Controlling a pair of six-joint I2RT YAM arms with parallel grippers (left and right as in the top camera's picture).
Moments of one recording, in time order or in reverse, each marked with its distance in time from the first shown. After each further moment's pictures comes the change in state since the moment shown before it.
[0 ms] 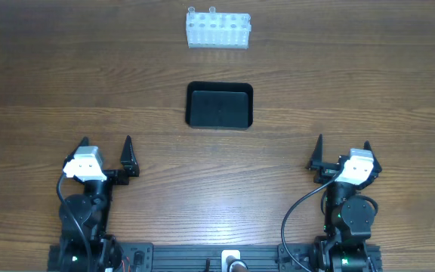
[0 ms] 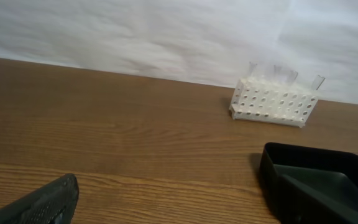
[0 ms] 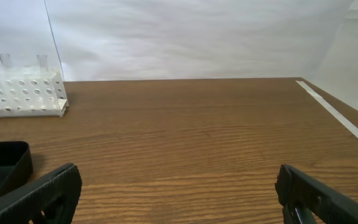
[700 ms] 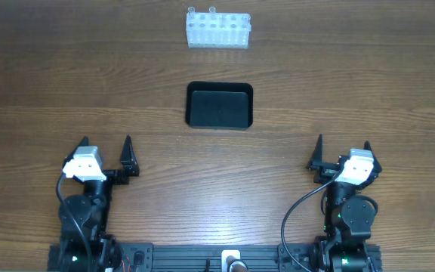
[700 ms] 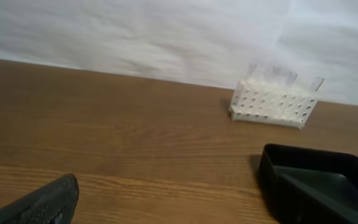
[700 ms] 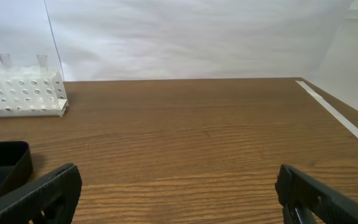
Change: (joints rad) left arm 0.000 0.000 0.000 0.027 0.000 -0.001; right arm 0.000 0.000 0.000 0.000 0.000 -0.001
